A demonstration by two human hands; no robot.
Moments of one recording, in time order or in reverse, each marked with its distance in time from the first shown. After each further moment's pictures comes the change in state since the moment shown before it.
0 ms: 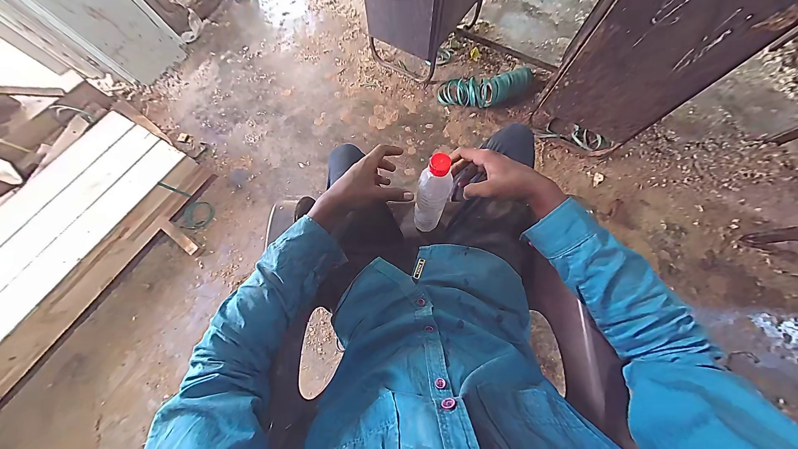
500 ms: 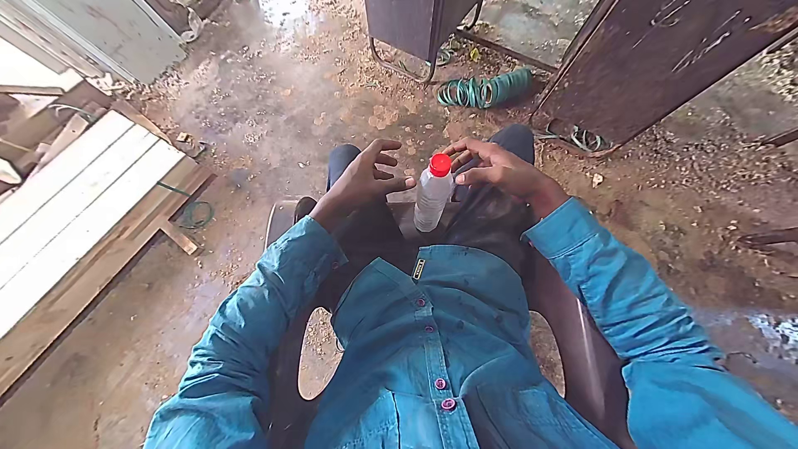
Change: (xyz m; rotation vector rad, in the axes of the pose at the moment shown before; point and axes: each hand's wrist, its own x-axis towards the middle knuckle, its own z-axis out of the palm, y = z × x) left_hand -0.002 0.009 0.004 -0.099 0.110 0.005; right_hand -0.002 -0.007 -0.001 0.155 0.083 0.076
